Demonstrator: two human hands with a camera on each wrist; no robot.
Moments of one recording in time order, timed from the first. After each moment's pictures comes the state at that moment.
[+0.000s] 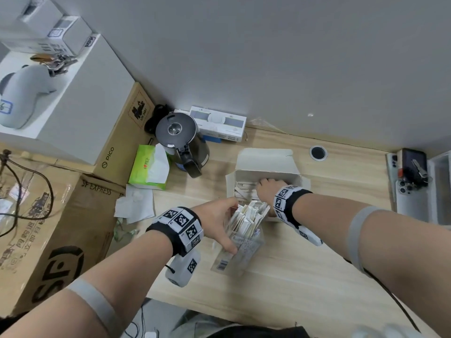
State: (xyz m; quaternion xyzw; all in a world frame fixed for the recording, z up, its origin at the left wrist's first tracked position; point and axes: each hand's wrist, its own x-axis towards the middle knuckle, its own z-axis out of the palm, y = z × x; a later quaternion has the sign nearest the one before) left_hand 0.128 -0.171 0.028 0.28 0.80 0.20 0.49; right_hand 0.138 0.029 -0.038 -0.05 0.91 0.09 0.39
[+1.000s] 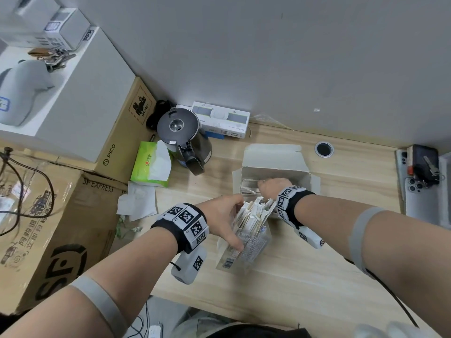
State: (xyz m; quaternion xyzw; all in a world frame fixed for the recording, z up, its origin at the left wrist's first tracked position) left_hand 0.125 -0.165 0.021 0.27 0.79 0.23 0.51; right_hand 0.128 0.031 -0.045 -0.05 0.92 0.05 0.40
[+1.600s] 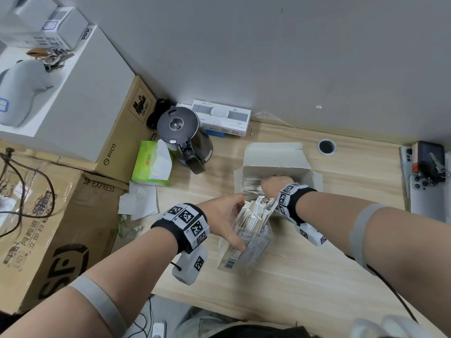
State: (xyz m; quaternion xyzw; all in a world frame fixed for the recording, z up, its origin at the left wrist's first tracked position) left_hand 0.126 -0.166 0.017 0.26 0.78 0.25 0.52; right_hand 0.126 0.036 -0.061 -0.04 0.92 0.05 0.40
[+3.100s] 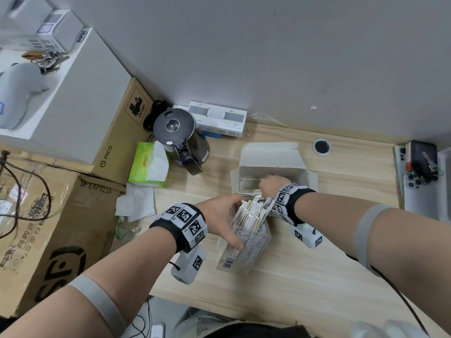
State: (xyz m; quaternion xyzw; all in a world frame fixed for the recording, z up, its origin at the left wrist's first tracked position) left_hand 0.126 -0.161 0.024 0.26 0.79 0.23 0.52; right_hand 0.129 0.038 -0.050 -0.02 0.92 0.00 0.40
